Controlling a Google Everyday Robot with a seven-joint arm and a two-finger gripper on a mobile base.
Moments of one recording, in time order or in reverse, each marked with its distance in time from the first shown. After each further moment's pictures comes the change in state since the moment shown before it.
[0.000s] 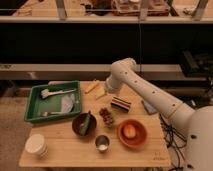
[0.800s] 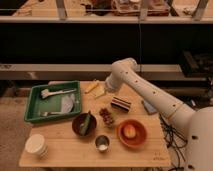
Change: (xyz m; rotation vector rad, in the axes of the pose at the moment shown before) arm 0.012 -0.008 -0.004 0.040 0.051 -0.087
